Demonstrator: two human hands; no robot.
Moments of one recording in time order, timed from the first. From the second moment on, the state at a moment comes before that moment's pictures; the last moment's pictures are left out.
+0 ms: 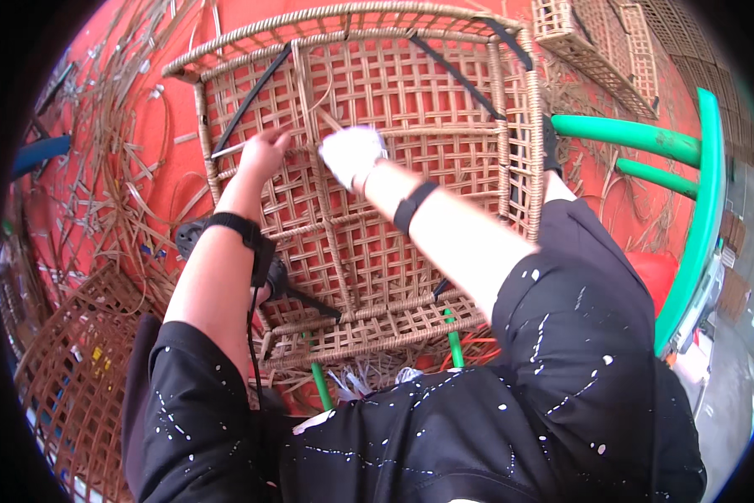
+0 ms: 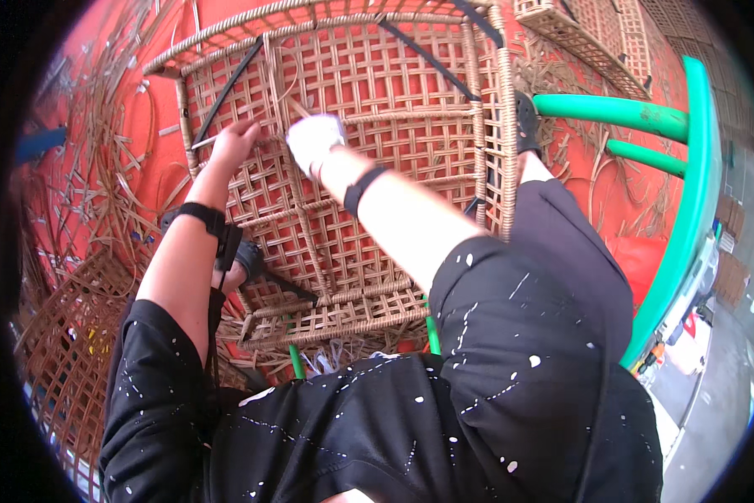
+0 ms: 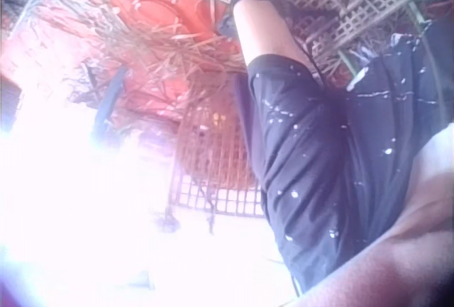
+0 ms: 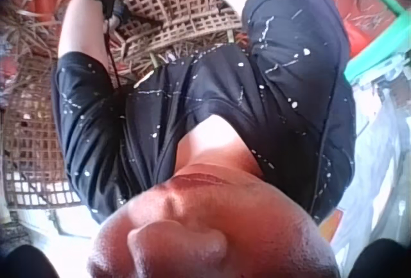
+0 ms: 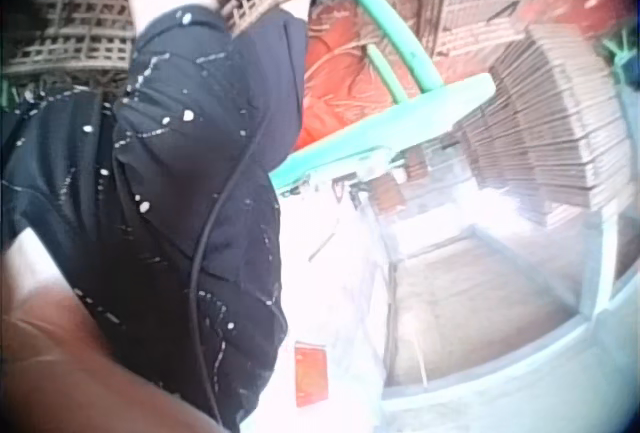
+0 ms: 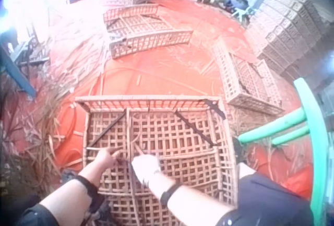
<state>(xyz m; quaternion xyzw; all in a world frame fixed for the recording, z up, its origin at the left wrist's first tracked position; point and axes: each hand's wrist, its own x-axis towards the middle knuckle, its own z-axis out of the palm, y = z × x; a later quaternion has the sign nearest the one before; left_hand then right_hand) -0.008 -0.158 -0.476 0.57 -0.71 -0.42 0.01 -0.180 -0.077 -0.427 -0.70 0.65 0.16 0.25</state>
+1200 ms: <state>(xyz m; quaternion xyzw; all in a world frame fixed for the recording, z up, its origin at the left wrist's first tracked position) 0.064 0.098 -0.070 0.40 -0.87 -0.28 -0.08 -0.165 0.165 -0.136 -0.49 0.67 -0.32 0.46</state>
